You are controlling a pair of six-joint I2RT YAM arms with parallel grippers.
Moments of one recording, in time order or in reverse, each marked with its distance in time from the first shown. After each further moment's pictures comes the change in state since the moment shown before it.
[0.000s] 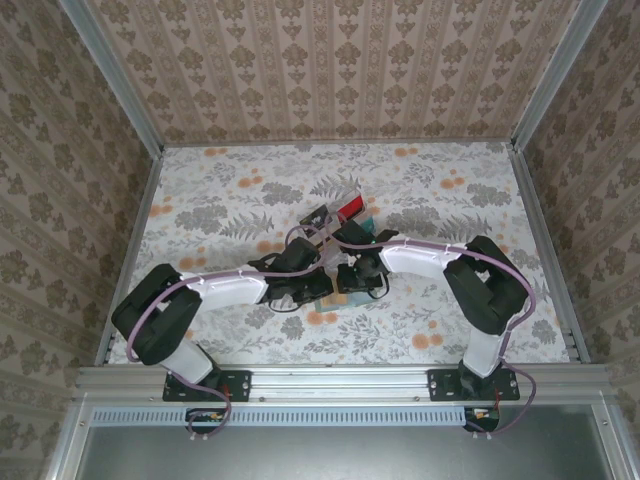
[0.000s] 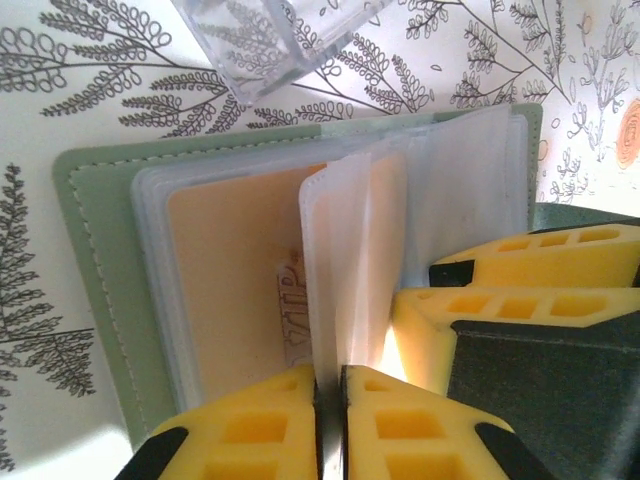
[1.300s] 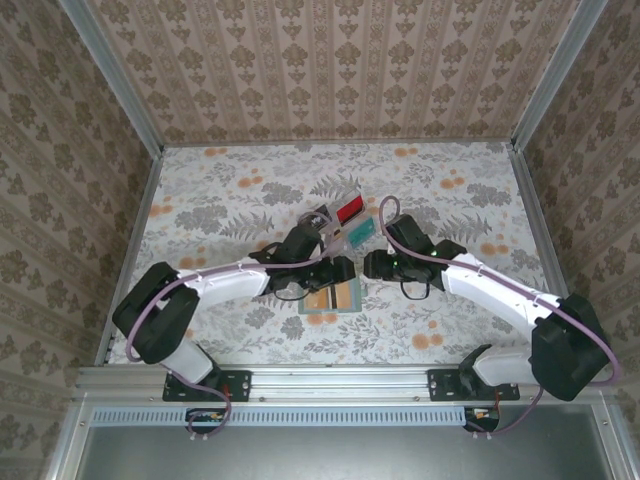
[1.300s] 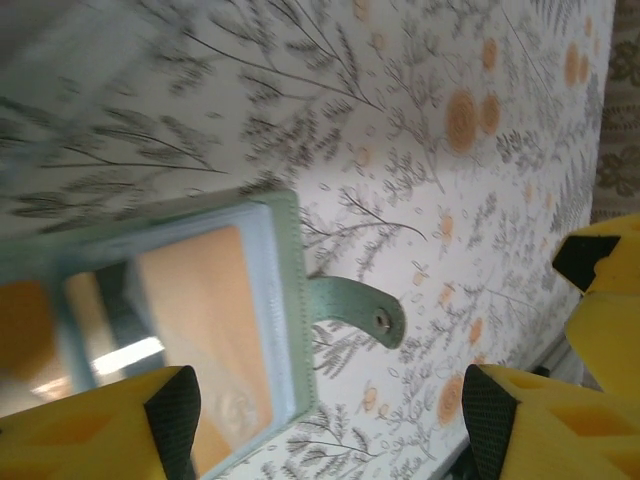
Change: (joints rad) left arm 0.025 -0.021 0.073 0.033 0.108 0.092; right arm -0.129 -0.476 -0.229 0.055 0.068 0.033
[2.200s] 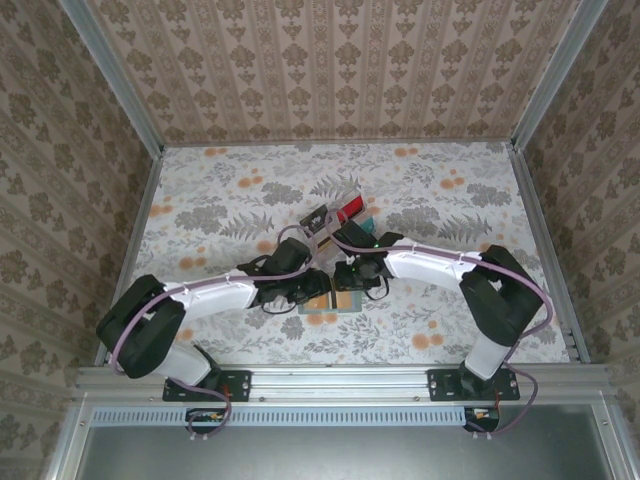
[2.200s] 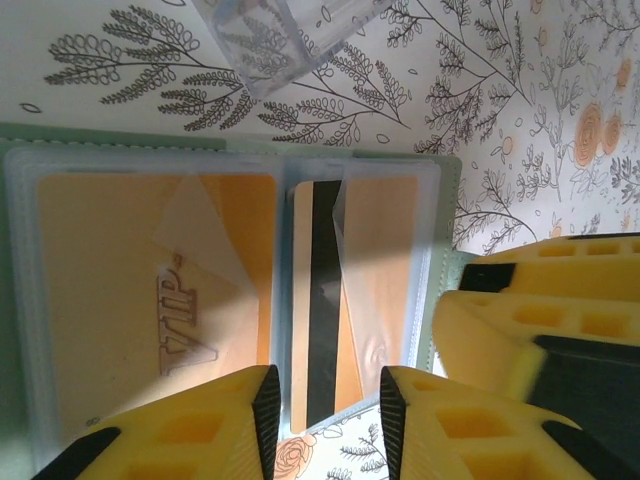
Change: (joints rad) left arm -0.006 -0.069 -0.124 -0.034 -0.091 -0.098; right arm 0.172 0.399 0.223 -0.049 -0.018 0.034
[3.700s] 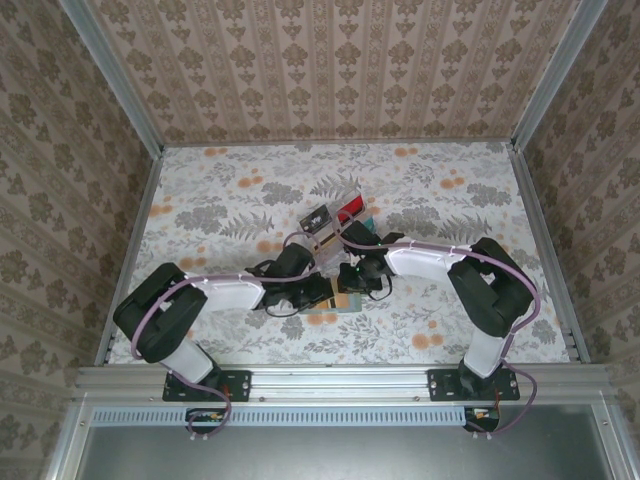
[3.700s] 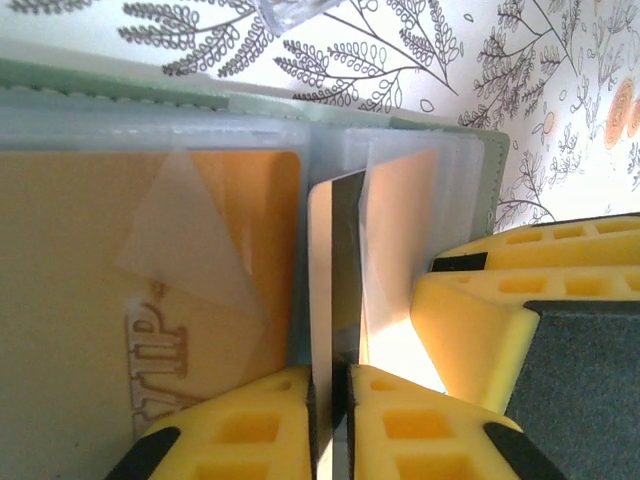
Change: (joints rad) left arm 0.005 0.097 -0.060 0.174 0.091 -0.053; right arm -0.060 0.056 -0.046 0.071 -0.132 0.023
